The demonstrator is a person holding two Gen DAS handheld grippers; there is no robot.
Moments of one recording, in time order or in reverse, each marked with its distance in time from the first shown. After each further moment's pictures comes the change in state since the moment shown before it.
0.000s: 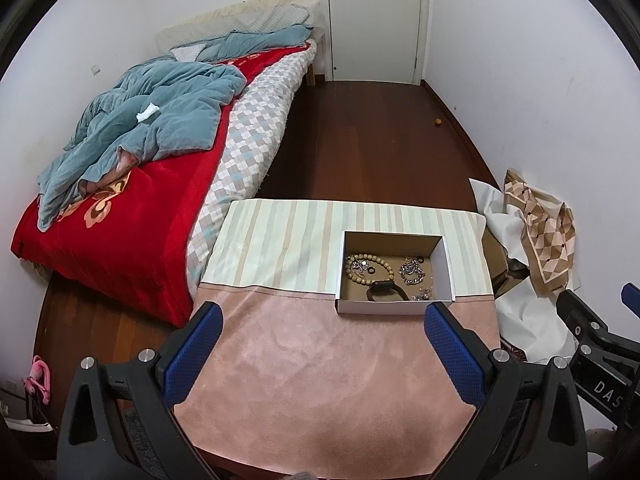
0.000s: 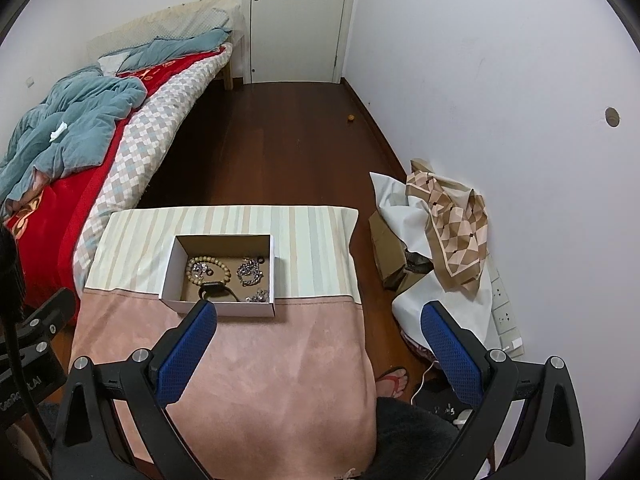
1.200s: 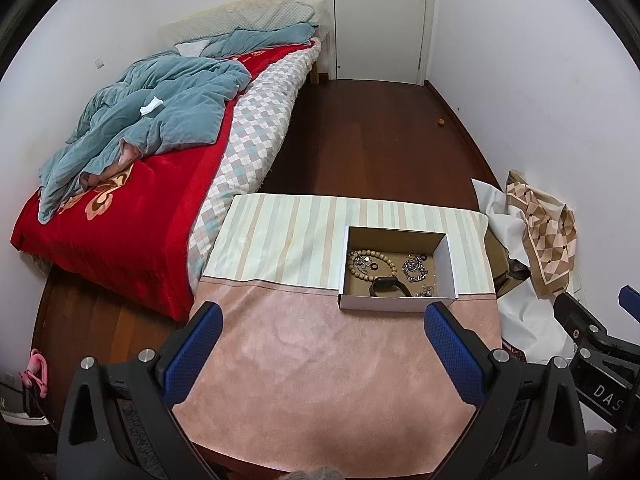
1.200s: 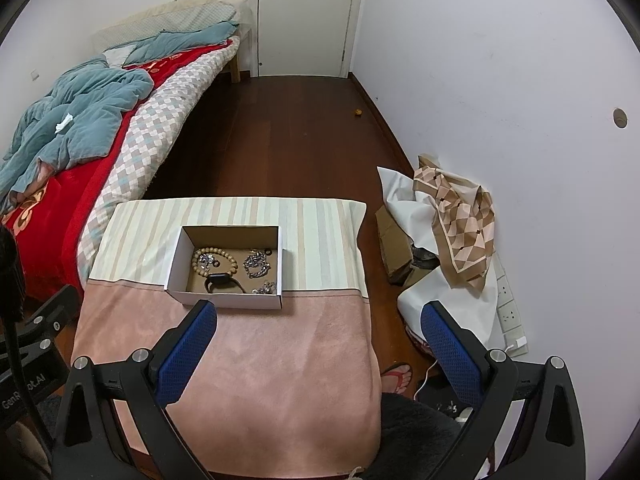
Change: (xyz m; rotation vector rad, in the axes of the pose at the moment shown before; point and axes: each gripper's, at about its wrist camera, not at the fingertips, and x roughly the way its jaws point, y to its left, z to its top) left arm 0.002 0.008 -0.008 -0.018 0.001 -0.002; right arm 0.002 0.009 -0.005 -0.011 0.018 0.016
